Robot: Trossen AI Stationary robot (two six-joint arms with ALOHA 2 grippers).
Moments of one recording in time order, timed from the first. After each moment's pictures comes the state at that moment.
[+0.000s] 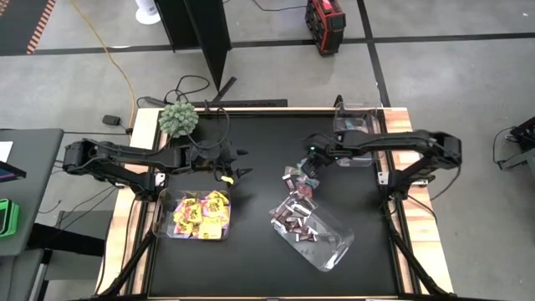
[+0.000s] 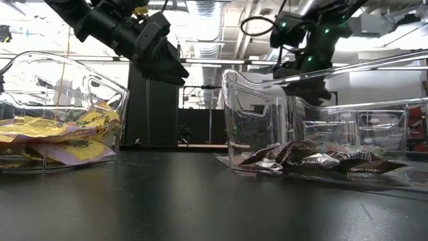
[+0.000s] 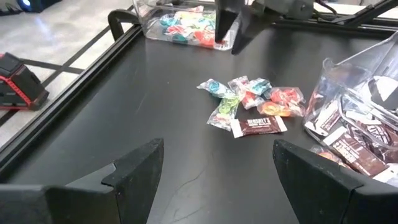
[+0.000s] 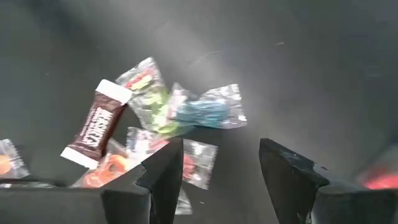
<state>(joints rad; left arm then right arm) 0.13 1.23 0.67 0.14 -0.17 -0.02 -0.27 1.45 0.95 -0.66 0.16 0.46</state>
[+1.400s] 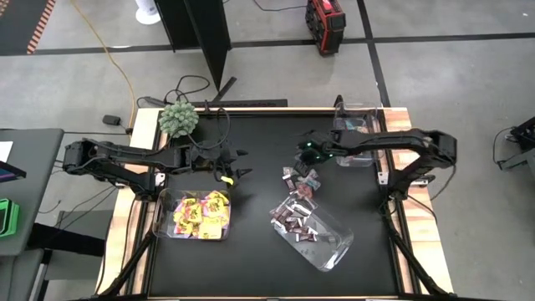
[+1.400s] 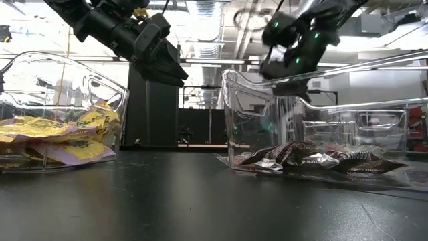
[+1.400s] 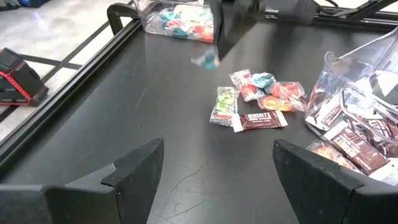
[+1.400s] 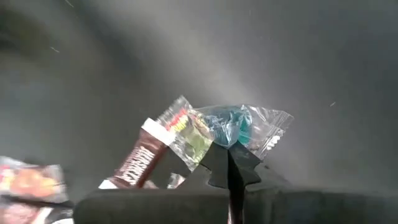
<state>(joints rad) 0.13 1.23 0.67 0.12 -0.17 -0.03 -0.28 1.52 0.95 -0.44 0.05 0.35</state>
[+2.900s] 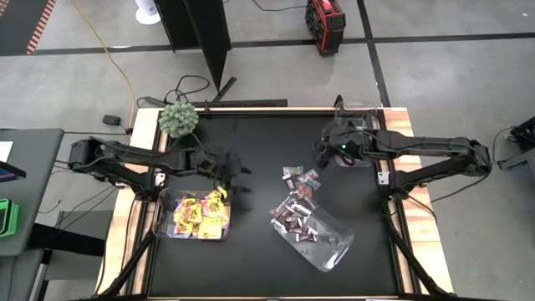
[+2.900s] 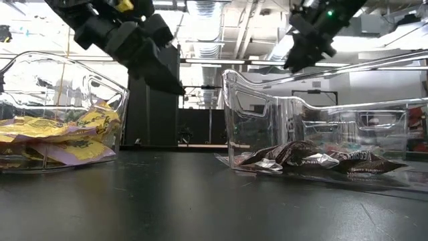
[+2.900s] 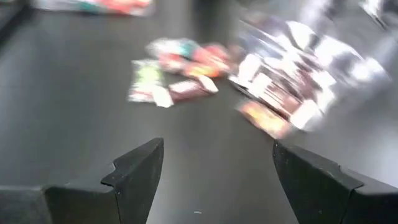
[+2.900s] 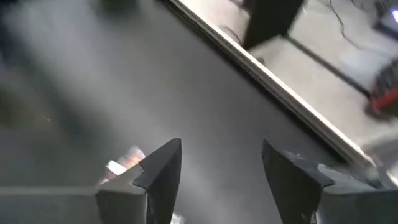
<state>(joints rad) 0.11 1.29 0.67 0.08 0.11 0.07 -0.17 1.13 0.95 -0.59 0.47 0.31</state>
